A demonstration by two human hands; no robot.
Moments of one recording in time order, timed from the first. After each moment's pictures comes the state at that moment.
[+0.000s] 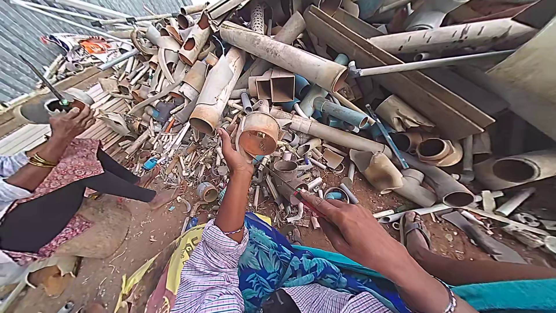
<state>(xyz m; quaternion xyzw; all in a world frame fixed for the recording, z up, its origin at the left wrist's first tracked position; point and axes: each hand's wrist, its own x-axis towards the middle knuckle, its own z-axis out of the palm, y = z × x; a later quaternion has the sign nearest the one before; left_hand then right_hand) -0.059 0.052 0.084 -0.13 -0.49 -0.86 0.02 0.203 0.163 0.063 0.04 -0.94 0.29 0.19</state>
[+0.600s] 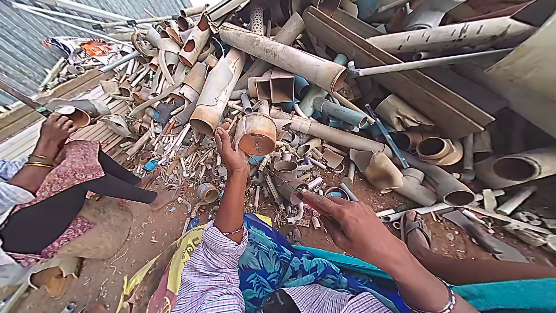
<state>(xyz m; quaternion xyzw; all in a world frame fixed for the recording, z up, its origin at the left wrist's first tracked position) -0.074 0.044 0.075 -0.17 -0.55 -0.82 0.09 0.202 0.169 0.059 0.03 -0.93 0.28 0.21</state>
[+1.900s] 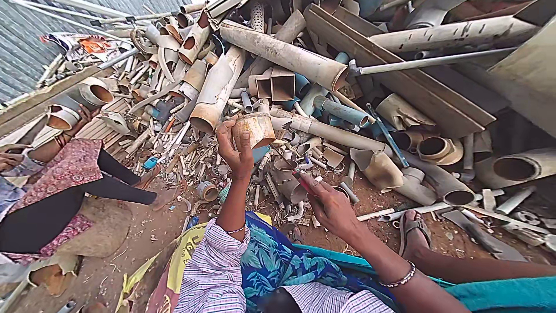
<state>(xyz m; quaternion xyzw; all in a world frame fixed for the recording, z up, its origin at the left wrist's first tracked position) -0.083 0.040 0.059 -0.43 -0.57 -0.60 0.37 0.156 0.163 0.008 -0.03 -0.90 0.35 0.25</state>
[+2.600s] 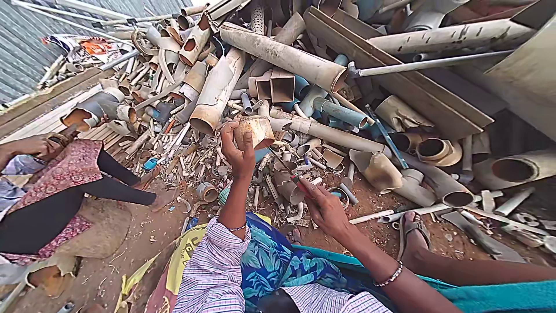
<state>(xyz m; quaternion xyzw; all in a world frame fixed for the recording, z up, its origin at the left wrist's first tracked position) -0.086 0.046 0.056 -0.40 -0.62 -0.56 0.39 0.144 0.160 -0.021 -0.03 -0.88 0.36 0.29</state>
